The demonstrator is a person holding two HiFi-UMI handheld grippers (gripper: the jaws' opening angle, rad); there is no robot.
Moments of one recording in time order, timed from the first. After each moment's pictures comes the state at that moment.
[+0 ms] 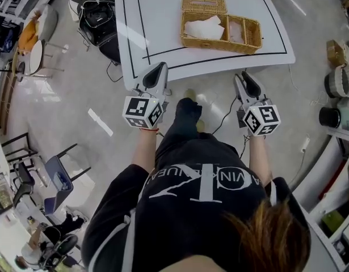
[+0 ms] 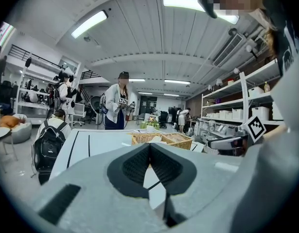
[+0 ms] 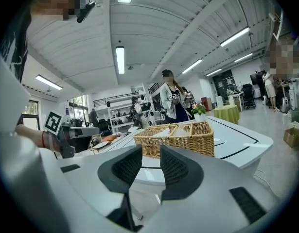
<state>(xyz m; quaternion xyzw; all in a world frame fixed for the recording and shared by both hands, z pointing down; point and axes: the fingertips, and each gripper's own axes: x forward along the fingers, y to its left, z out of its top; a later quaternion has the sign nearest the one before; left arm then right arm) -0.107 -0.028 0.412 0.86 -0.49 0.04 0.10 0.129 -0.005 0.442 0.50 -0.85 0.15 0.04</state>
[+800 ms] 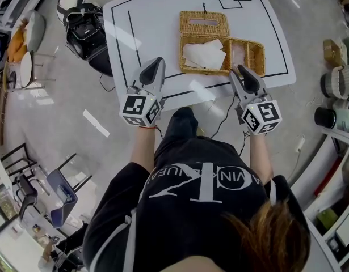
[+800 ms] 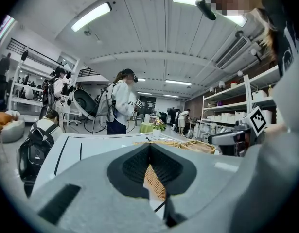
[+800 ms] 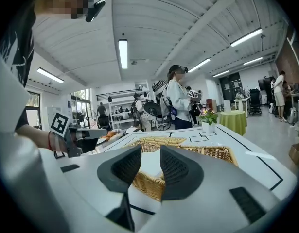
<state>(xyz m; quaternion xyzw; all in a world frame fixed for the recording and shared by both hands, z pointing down) -0.113 -0.170 0.420 0.87 -0.48 0.03 0.11 0.103 -0.138 0.422 0.48 -0.86 0.13 0.07</state>
